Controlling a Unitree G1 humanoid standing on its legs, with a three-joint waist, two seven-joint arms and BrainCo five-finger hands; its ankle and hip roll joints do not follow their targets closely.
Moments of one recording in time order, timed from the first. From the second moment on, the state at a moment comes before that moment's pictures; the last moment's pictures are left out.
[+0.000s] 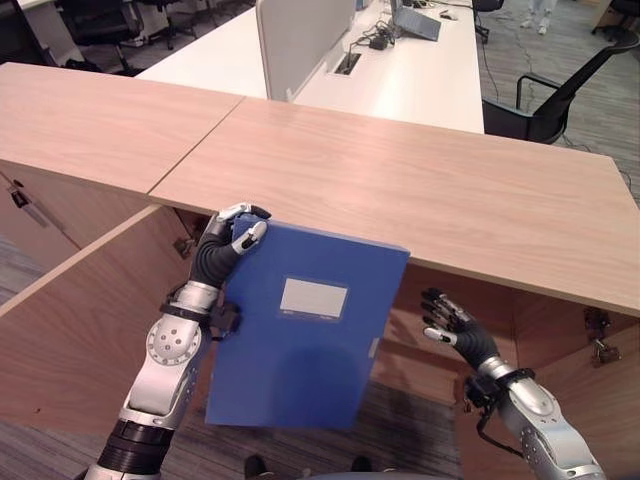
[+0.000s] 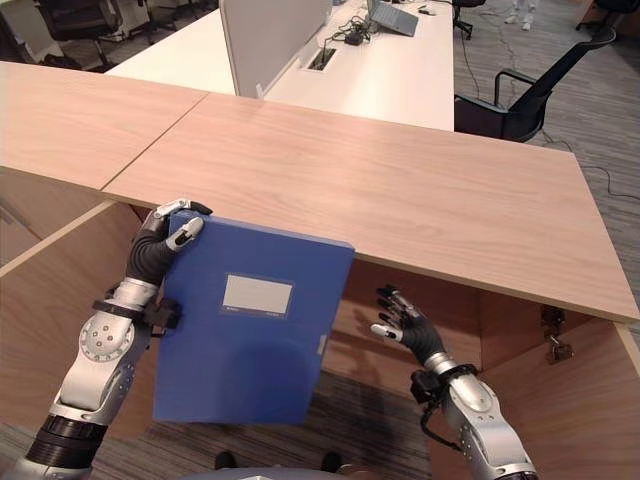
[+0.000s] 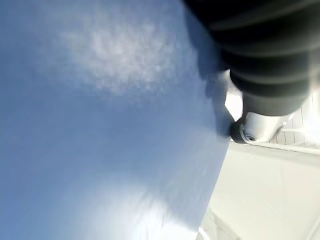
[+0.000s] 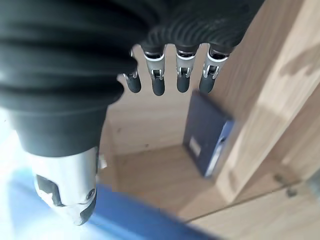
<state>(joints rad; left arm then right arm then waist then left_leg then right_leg) -0.10 0.48 -0.11 -0.16 -0.24 -0.24 0.00 0.17 -0.54 0.17 -0.01 0.57 -0.08 0.25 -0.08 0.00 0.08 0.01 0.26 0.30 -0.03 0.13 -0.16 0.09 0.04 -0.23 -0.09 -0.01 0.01</state>
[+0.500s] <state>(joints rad) -0.13 0.48 -0.17 -0.15 -0.10 -0.24 0.04 0.18 -0.54 0.21 -0.05 0.66 -0.08 0.28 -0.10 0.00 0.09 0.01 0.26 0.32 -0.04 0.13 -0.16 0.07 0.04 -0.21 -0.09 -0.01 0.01</state>
